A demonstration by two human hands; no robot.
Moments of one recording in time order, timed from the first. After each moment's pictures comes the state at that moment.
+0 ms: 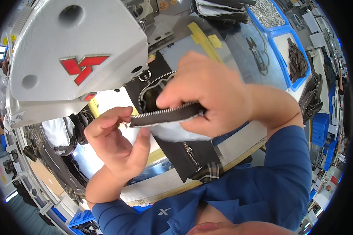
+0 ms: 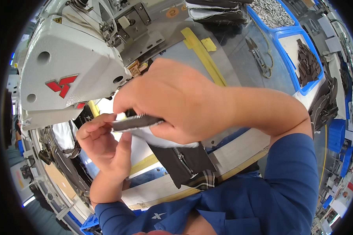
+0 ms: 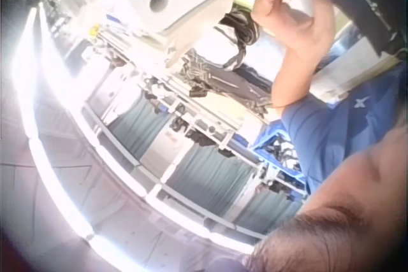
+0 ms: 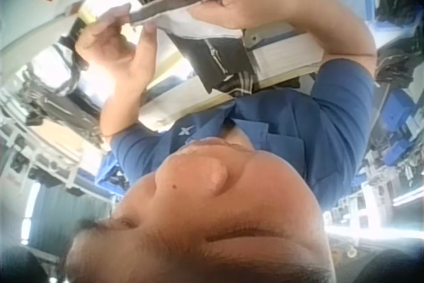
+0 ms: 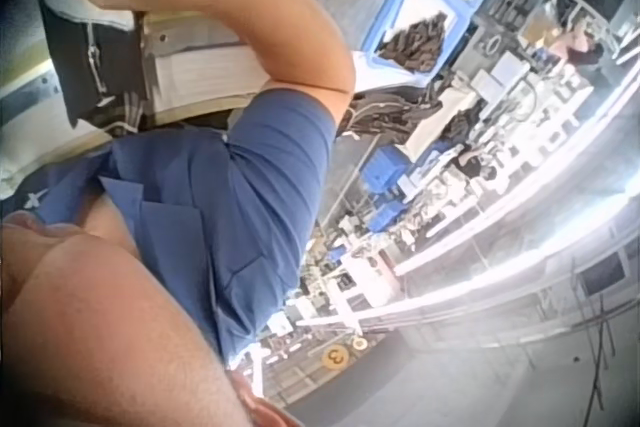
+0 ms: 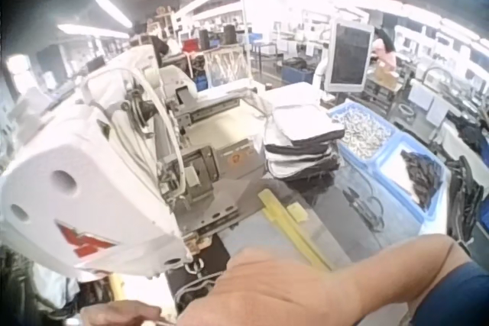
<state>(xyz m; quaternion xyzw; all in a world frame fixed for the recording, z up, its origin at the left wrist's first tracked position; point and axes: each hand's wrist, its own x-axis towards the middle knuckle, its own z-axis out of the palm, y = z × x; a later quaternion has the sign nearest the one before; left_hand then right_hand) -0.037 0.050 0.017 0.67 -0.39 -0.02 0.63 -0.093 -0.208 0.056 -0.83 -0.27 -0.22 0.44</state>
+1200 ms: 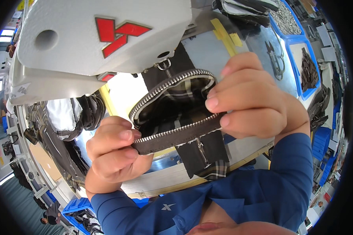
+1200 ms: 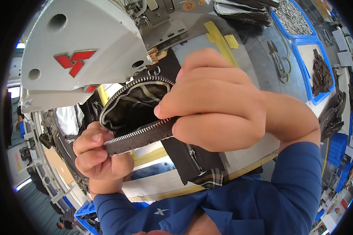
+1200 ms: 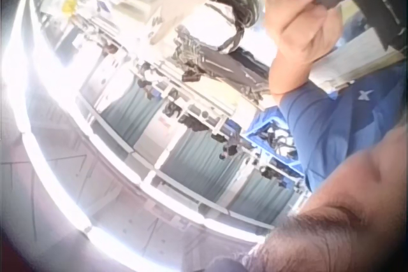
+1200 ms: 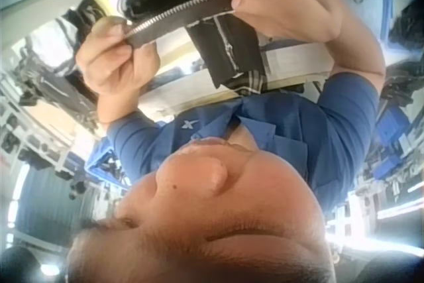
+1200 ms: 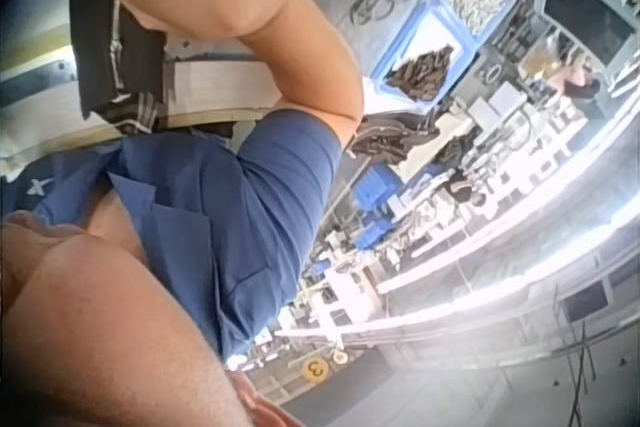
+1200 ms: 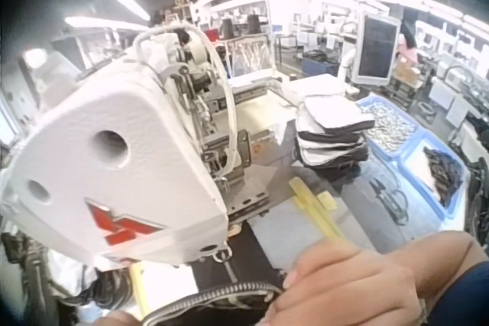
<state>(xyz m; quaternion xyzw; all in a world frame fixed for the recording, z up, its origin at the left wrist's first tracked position) -0.026 0.080 0.050 0.68 -0.55 0.09 0.47 -0.107 -0.219 0.057 -0.80 -0.37 -0.32 0.34</state>
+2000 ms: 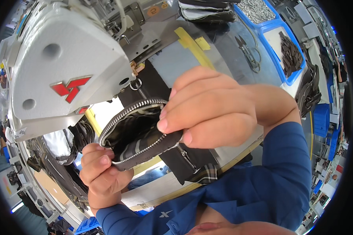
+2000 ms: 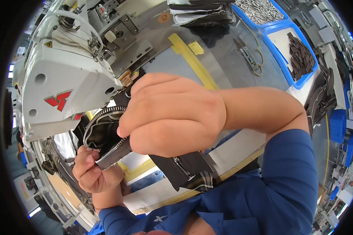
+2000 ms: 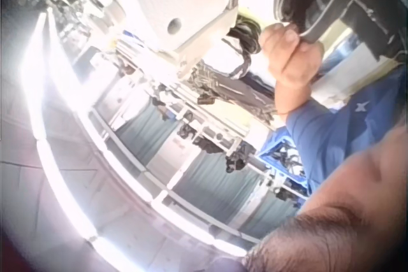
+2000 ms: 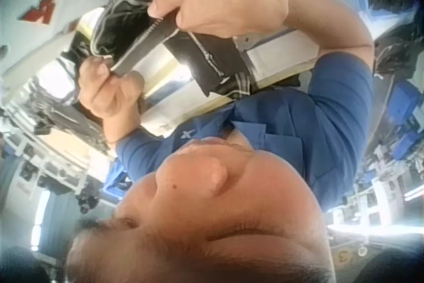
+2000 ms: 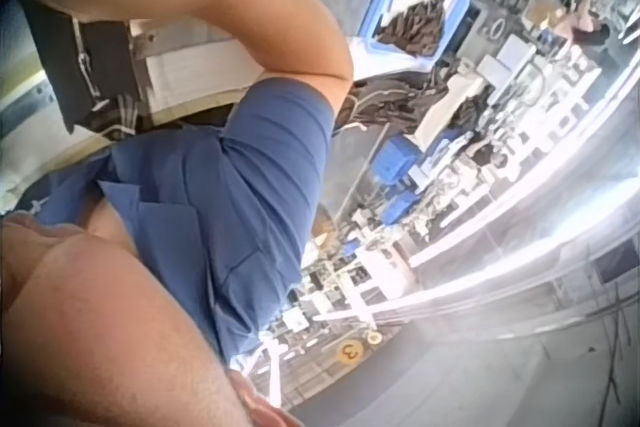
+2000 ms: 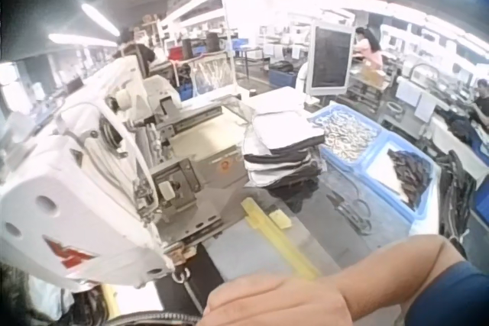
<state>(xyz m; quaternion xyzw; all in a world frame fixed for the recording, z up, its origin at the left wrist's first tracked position) -0.029 0.079 0.039 0.68 -0.56 0.21 0.43 -0.098 -0.221 0.051 -0.71 -0.42 -0.39 0.40</state>
